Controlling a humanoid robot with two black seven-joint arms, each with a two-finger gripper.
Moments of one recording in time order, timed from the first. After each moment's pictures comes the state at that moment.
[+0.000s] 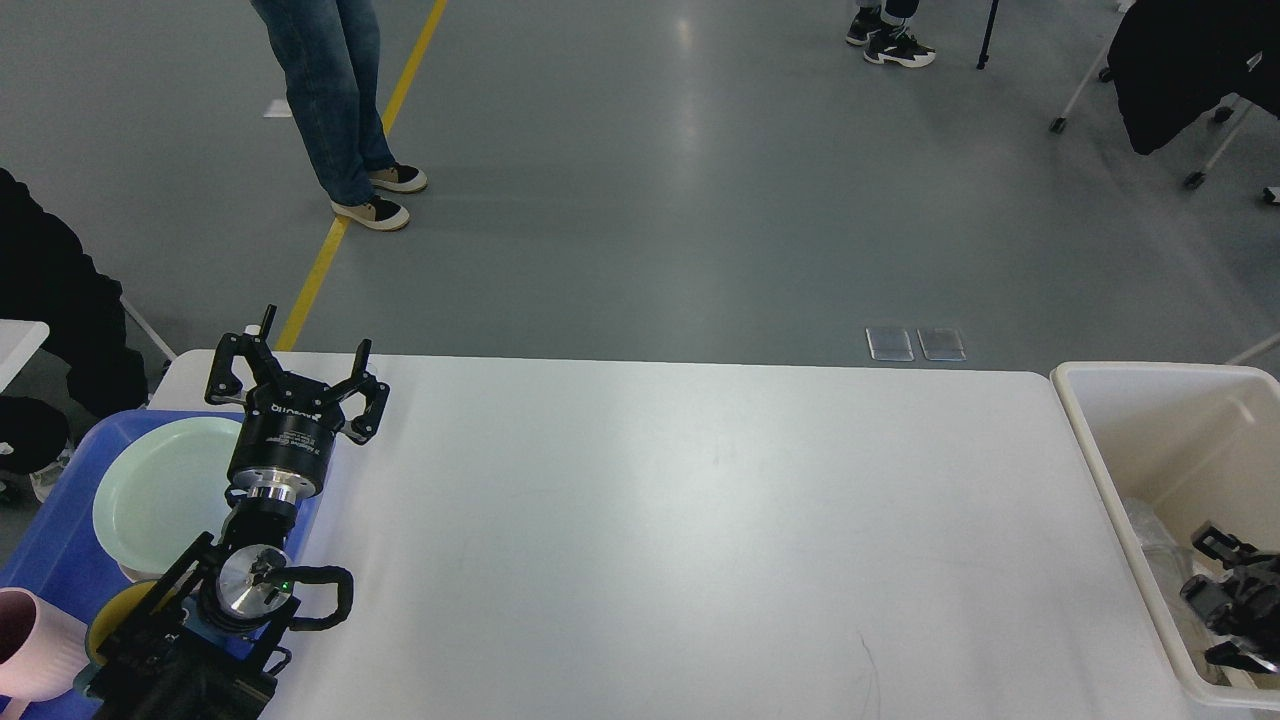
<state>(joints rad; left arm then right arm) -0.34 0.11 -1.29 -0.81 0.21 -0.41 -0.37 0.67 -0.40 -0.87 0.13 0.14 -0.13 -0.26</state>
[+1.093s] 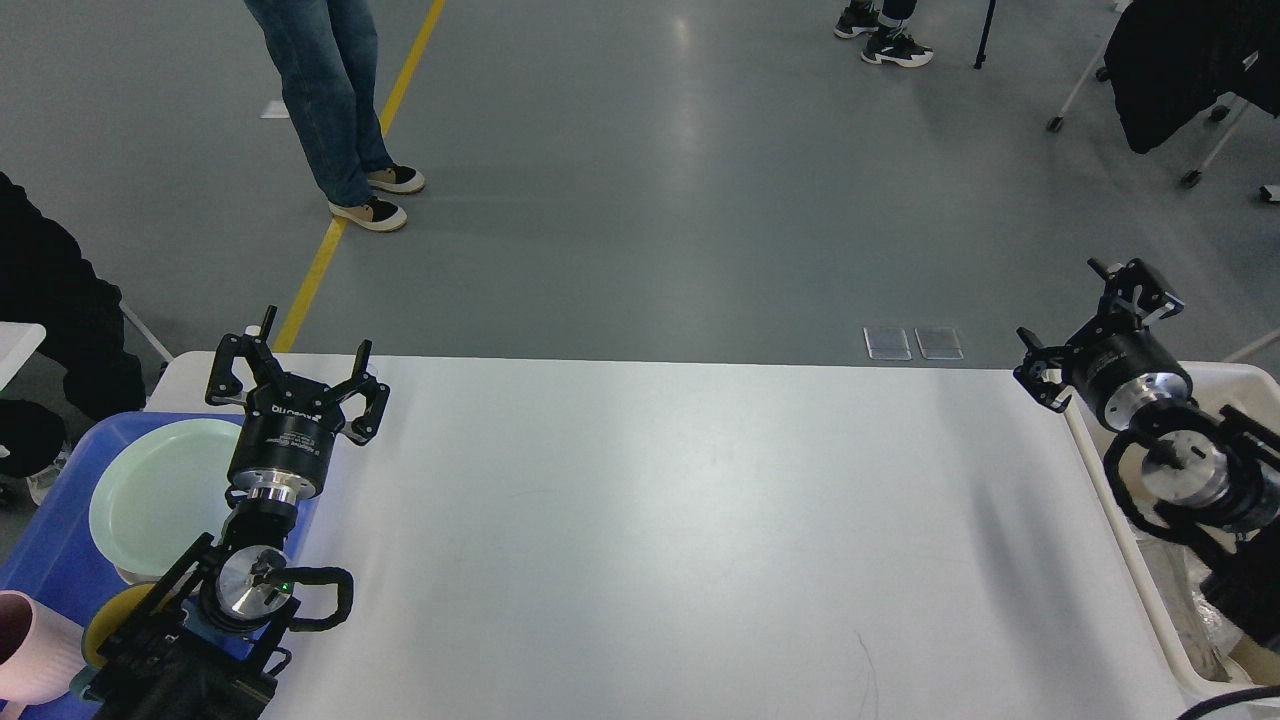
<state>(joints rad) -0.34 0.11 -1.29 -0.81 0.21 -0.41 -0.37 0.57 -0.54 0.74 0.82 0.05 0.05 0.24</state>
